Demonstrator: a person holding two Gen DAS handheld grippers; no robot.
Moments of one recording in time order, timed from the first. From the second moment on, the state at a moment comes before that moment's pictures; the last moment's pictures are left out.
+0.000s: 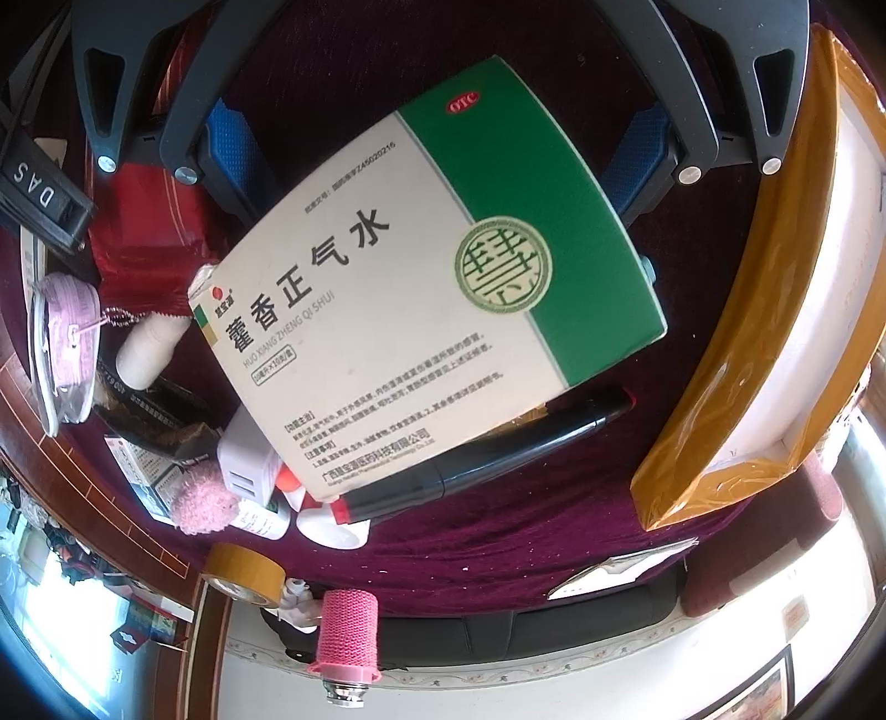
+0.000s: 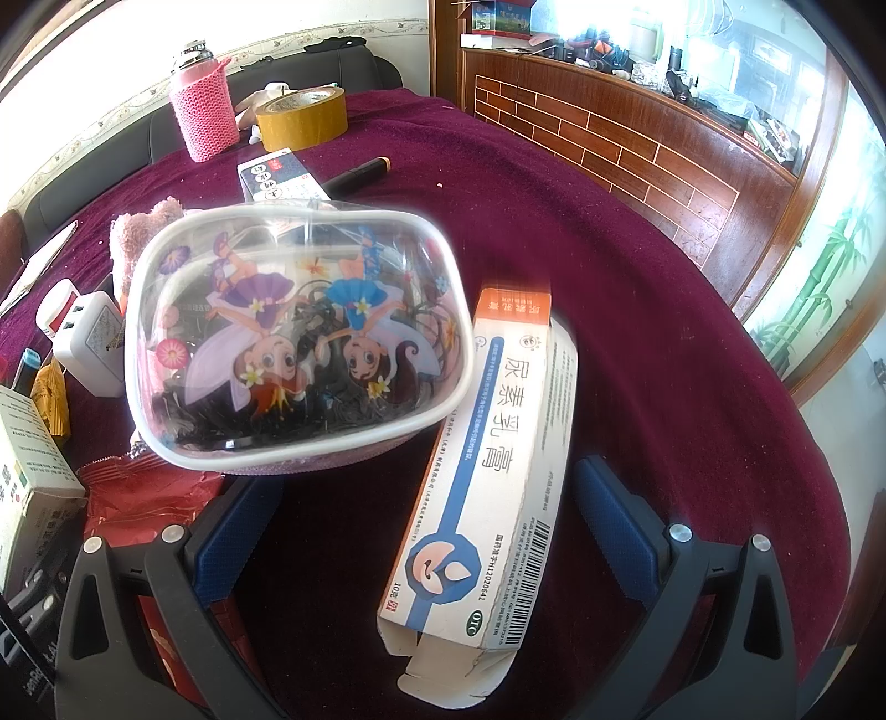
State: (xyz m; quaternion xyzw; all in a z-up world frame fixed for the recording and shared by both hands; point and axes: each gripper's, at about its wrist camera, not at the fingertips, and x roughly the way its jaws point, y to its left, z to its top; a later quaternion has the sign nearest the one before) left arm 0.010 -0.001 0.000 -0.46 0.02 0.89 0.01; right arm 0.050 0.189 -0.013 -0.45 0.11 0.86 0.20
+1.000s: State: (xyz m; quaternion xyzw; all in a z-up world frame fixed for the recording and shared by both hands) left arm 0.071 -0.082 0.087 -0.34 0.01 0.93 0.15; right arm 0.104 0.202 0.024 -0.40 0.06 0.91 0.08
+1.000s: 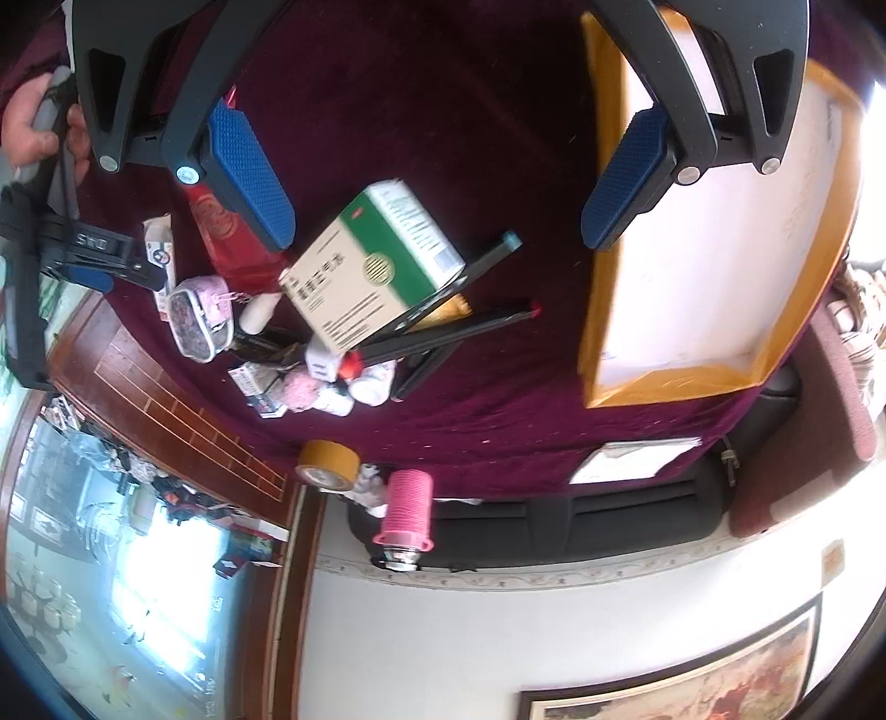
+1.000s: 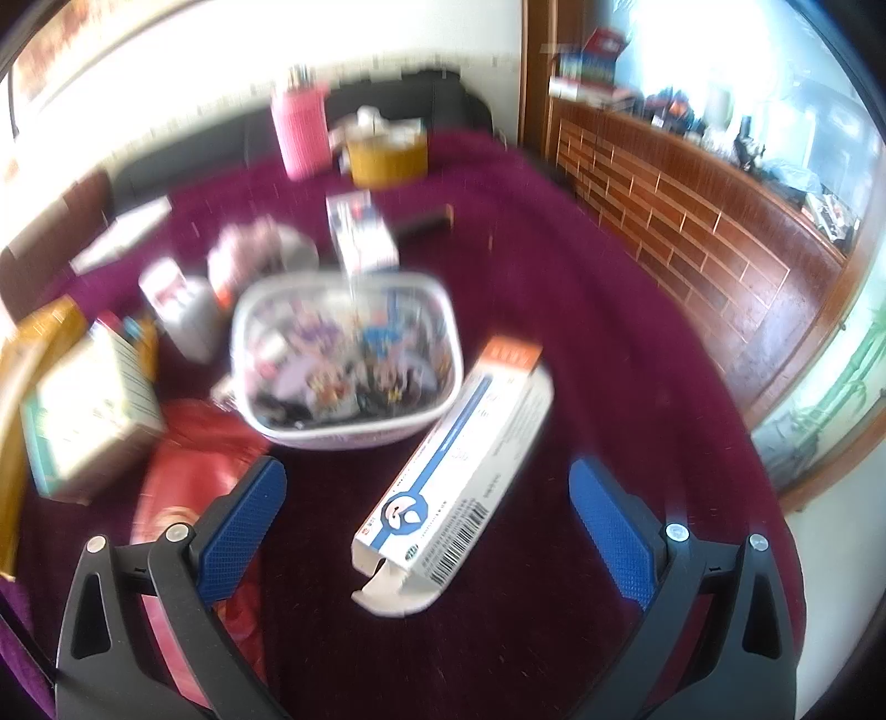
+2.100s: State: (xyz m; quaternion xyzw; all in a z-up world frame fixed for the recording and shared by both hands) left arm -0.003 -0.057 0.049 -0.46 0.07 0.85 0.24; right arm 0.122 0.231 0.024 -0.38 0.16 0.91 0.04
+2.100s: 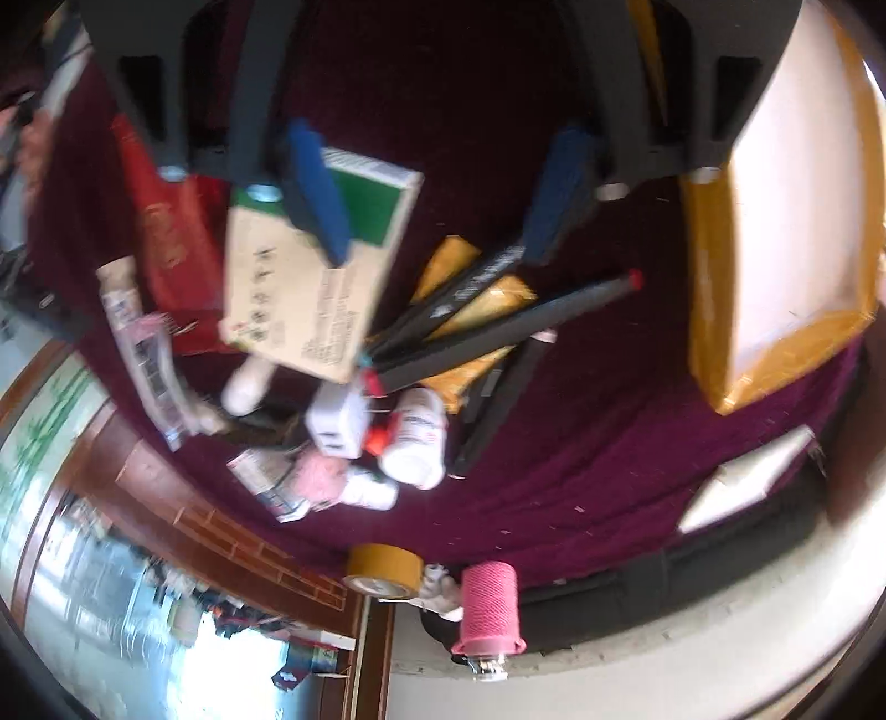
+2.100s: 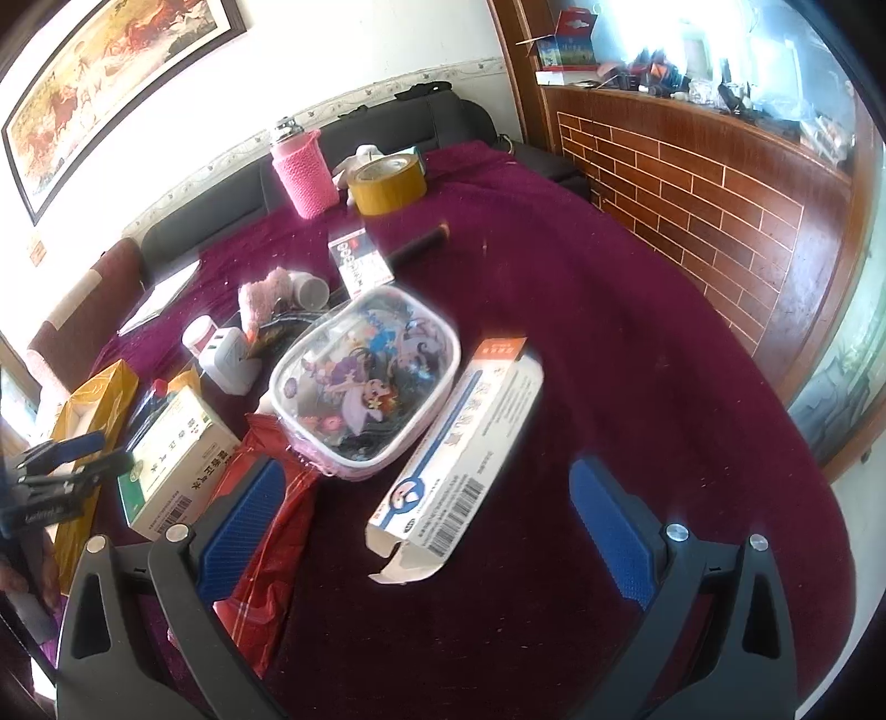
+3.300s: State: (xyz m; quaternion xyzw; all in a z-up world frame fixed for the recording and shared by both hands) left arm -0.021 -0.099 0.058 -0.49 0.02 0.83 0.27; right arm 0.106 0.227 0.003 -0.40 0.18 0.90 0.01
